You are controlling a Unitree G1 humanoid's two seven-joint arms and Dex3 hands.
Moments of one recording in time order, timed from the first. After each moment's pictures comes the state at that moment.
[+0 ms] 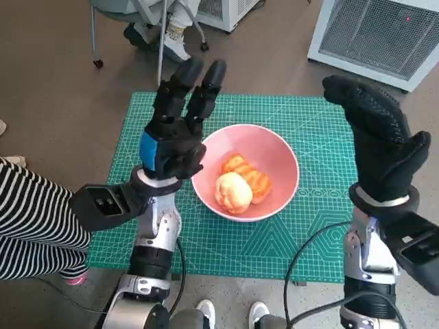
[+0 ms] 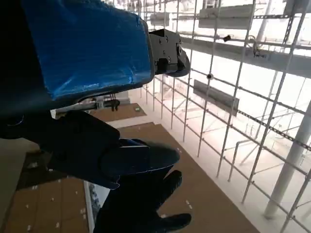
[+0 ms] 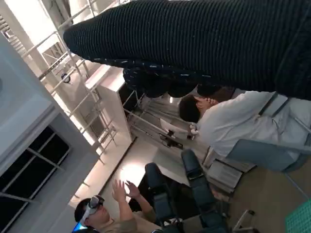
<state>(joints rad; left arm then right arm) -0.62 -0.07 0.17 0.48 -0.50 -0.63 -0.70 -0.49 -0.15 -0.15 0.12 0.27 -0.57 0.37</state>
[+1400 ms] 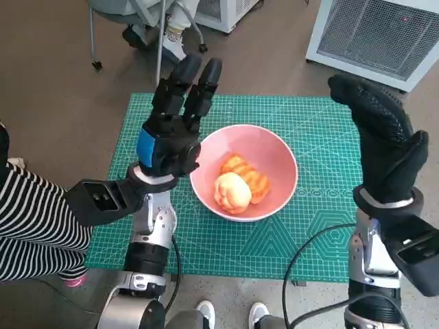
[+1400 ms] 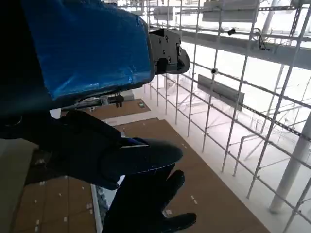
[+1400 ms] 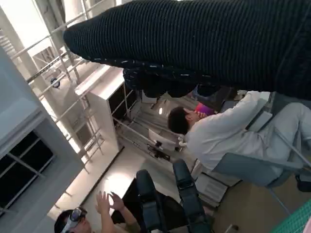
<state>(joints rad) -0.65 -0.04 0.17 0.53 -0.51 -0.60 -0.75 -0.47 -0.18 -0.14 0.09 0.22 -0.55 0.30</state>
